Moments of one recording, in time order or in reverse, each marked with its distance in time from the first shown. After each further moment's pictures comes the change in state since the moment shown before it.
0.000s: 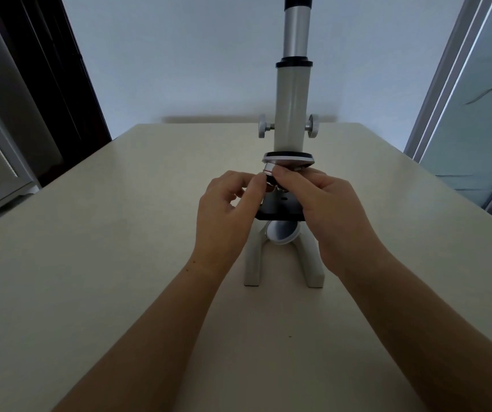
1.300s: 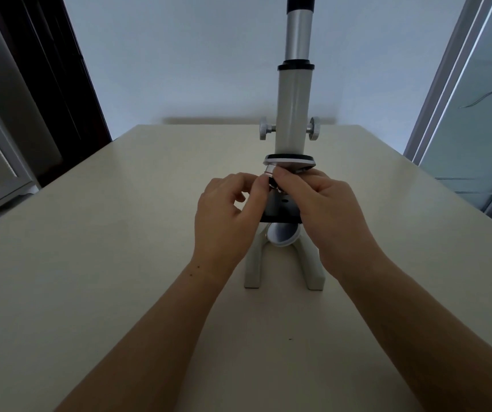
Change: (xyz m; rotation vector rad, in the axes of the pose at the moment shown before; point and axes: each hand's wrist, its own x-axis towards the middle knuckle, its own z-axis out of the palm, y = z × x) left_hand -0.001 -0.002 0.000 0.184 0.046 0.091; right_hand -0.001 -0.001 0.002 -0.067 0.007 -0.084
